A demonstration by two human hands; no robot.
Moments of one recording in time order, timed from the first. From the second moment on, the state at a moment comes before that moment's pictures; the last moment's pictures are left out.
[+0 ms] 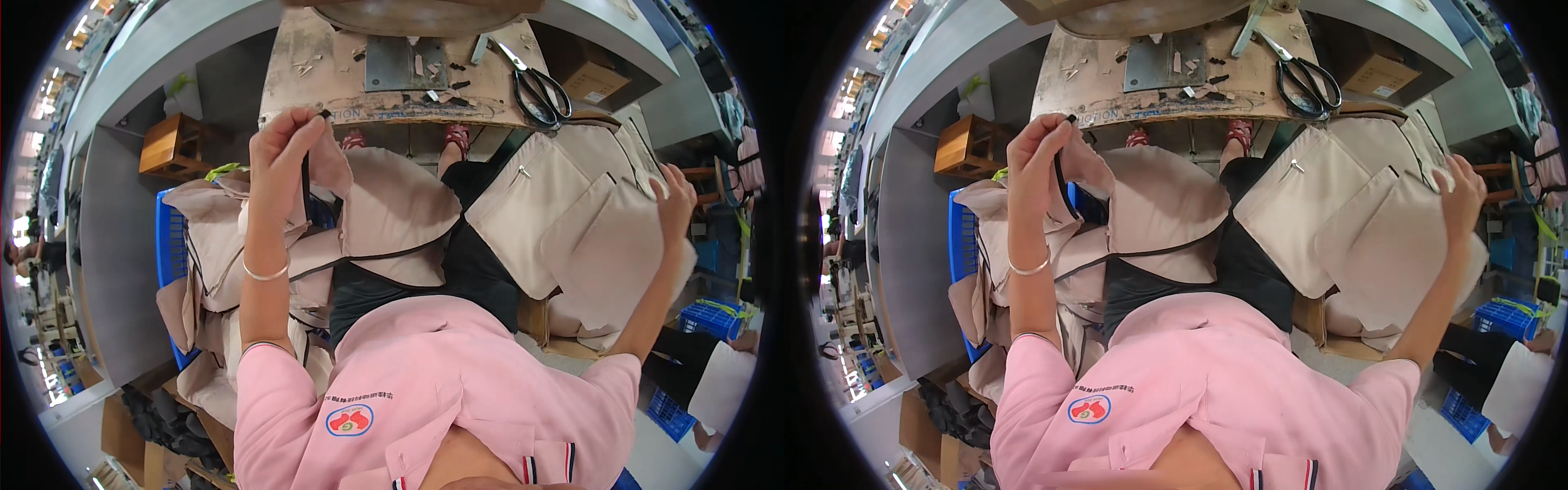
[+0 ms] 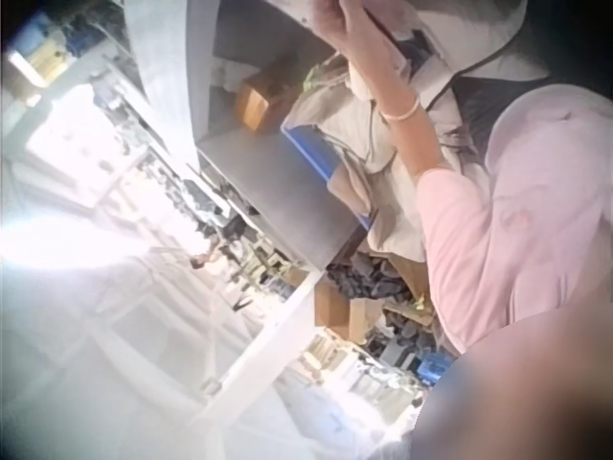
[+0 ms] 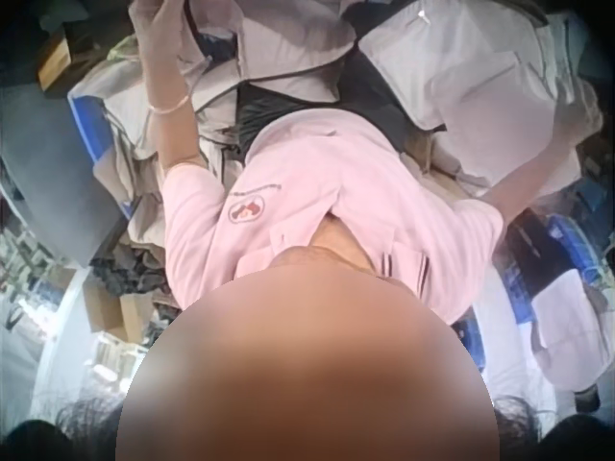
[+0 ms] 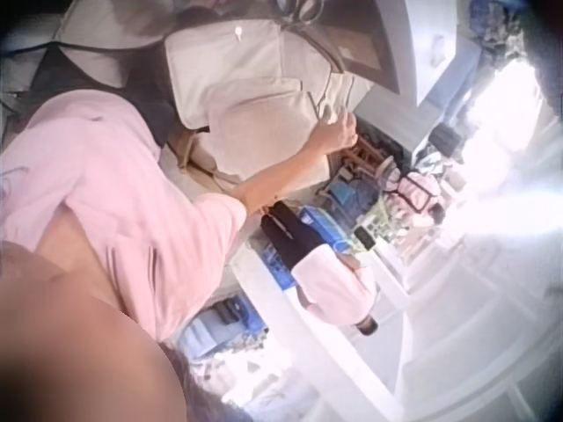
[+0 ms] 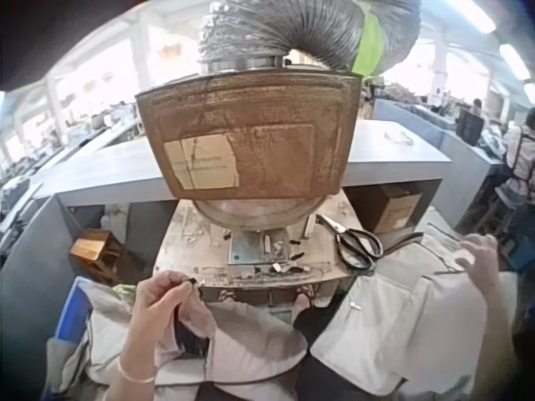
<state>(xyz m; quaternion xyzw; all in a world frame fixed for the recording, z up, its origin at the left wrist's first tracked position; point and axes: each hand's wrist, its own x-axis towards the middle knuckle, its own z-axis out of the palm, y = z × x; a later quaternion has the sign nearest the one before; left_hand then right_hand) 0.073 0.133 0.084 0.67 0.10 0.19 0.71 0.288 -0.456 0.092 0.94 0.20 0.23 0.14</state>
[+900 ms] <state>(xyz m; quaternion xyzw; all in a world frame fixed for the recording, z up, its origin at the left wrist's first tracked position) -0.046 -0.033 0.101 0.82 -0.29 -0.03 0.49 -0.008 -0.242 0.061 0.78 0.45 0.11 -0.42</state>
